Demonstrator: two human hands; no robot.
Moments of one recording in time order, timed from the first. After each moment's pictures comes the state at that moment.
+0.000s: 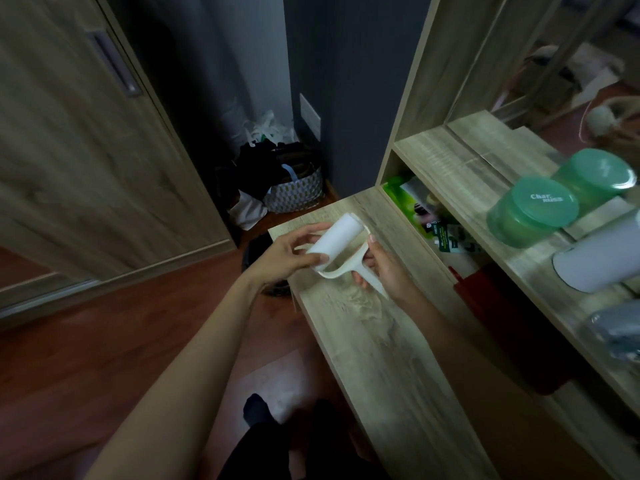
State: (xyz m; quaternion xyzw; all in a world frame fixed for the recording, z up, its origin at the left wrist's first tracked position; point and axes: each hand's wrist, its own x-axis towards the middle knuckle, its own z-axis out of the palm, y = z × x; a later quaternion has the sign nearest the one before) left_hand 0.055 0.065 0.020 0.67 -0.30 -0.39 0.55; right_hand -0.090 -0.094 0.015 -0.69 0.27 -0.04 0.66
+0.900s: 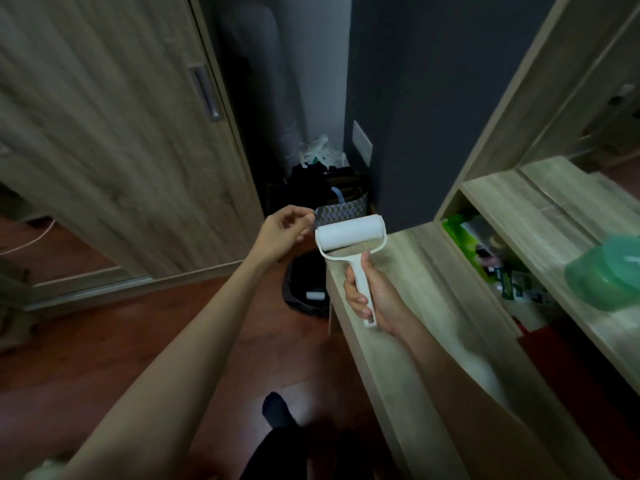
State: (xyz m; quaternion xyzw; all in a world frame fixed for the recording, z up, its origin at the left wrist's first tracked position) left_hand 0.155 0.122 0.054 0.74 -0.15 -0.19 0.63; right_hand -0.005 -0.012 0.031 -0.51 0.14 0.07 0.85
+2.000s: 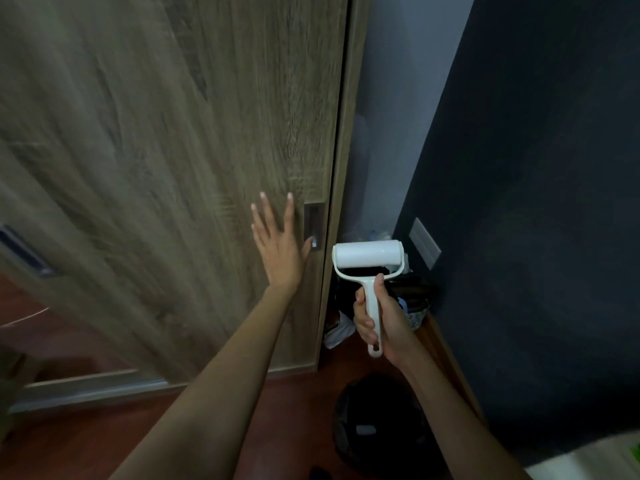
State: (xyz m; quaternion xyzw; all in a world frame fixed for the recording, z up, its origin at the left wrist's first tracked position) left_hand 0.581 0.192 0.065 0.93 -0.13 0.24 0.26; right_hand 0.408 0.064 0.078 -0.51 0.12 0.02 0.85
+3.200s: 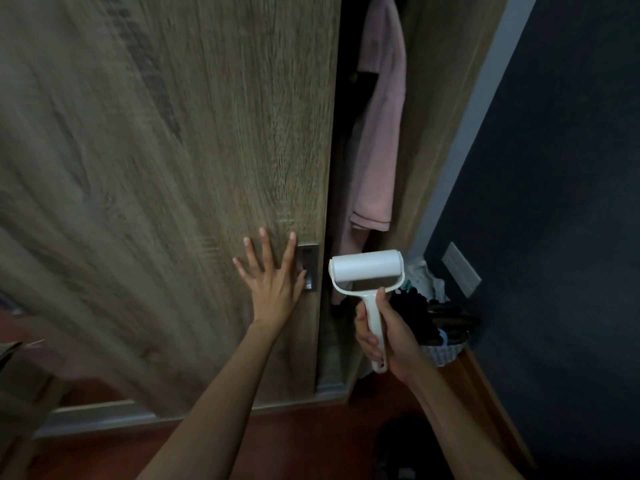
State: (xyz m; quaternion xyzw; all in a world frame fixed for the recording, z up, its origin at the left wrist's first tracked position) left_hand 0.656 0.320 0.035 0.92 -0.16 0.32 0.18; right_hand 0.503 0.151 0.086 -0.51 0.07 0.06 0.85
